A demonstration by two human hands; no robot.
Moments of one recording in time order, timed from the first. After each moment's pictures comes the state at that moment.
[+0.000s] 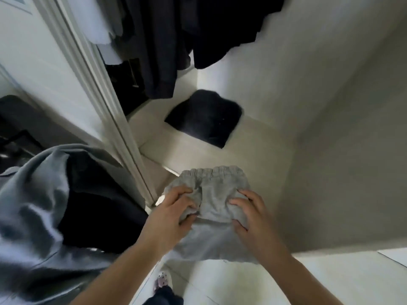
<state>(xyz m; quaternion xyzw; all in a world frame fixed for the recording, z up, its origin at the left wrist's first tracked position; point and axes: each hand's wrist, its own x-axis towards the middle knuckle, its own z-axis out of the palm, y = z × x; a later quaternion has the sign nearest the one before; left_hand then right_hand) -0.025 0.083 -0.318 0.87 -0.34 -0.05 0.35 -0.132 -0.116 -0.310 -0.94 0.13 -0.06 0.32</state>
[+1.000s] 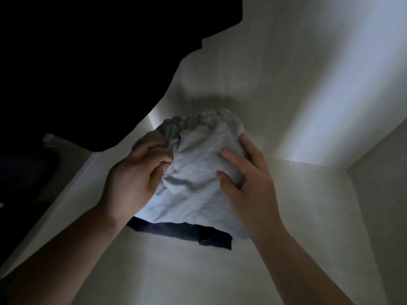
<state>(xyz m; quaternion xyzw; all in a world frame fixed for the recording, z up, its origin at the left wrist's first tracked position) 0.420 -0.161 -0.387 0.79 -0.54 0.20 0.22 0.248 -0.313 -0.404 -0.81 0.23 -0.33 0.43</state>
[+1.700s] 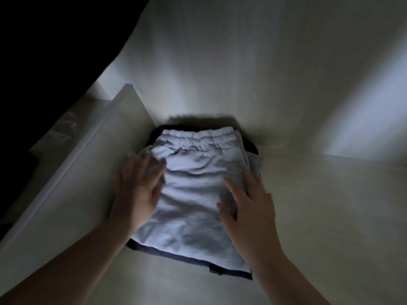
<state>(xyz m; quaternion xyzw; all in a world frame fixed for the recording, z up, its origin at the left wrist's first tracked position) 0.484 -0.162 -0.510 0.88 -0.46 0.09 0.04 0.284 -0.311 -0.508 -0.90 0.31 -0.09 0.29</state>
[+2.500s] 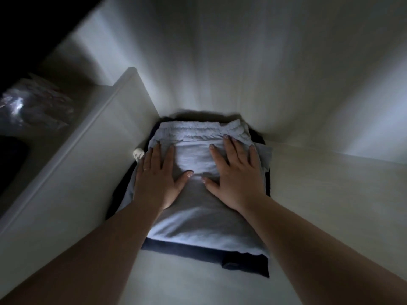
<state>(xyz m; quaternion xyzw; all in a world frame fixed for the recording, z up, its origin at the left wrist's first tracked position) 0.504 -0.199 -0.561 0.95 -0.32 -0.02 -0.01 0.379 -0.356 -0.564 -0.97 0.21 -0.06 0.08</state>
